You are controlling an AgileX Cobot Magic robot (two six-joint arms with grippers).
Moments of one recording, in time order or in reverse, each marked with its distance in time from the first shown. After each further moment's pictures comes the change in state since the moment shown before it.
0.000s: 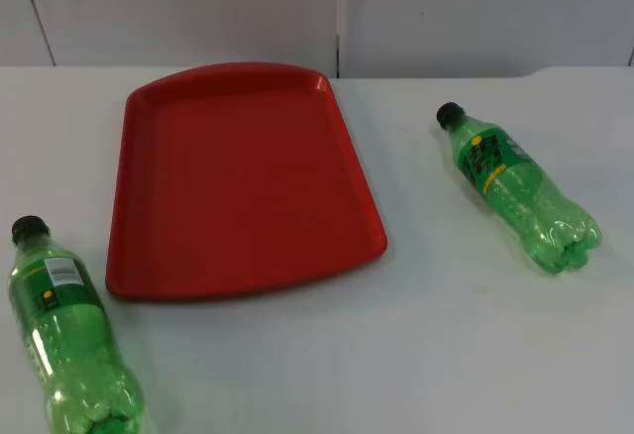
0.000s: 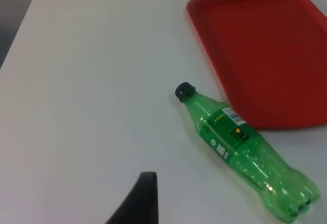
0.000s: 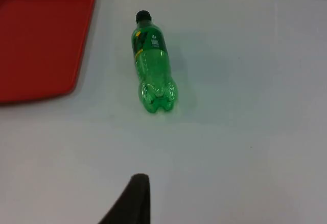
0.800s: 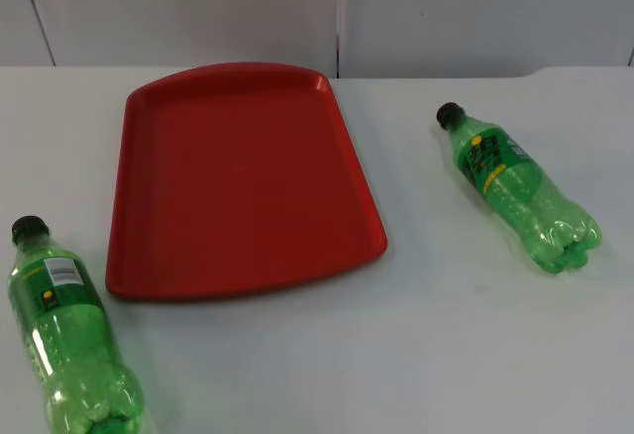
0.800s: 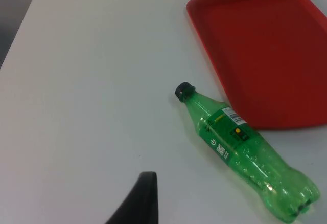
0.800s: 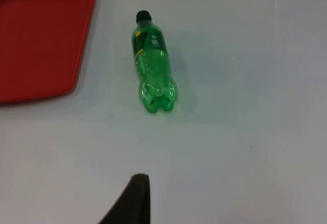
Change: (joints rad) right arm 0.000 0.000 0.000 0.000 0.000 0.000; left arm 0.000 0.000 0.000 0.000 0.000 0.000
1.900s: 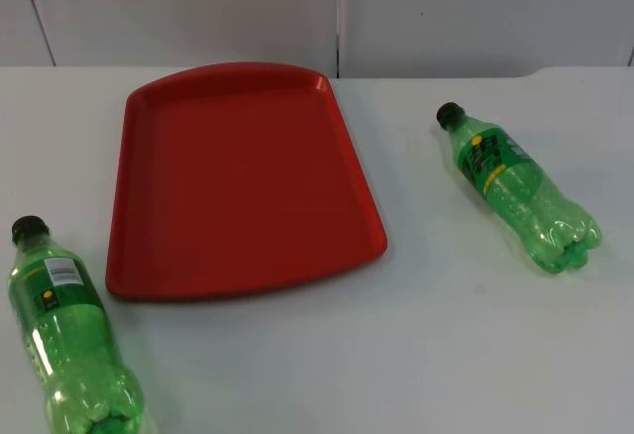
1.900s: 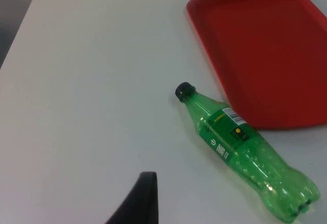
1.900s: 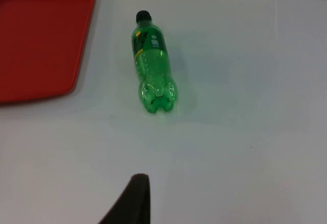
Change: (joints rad) right arm 0.000 0.000 0.000 0.000 0.000 0.000; left arm 0.000 0.000 0.000 0.000 0.000 0.000
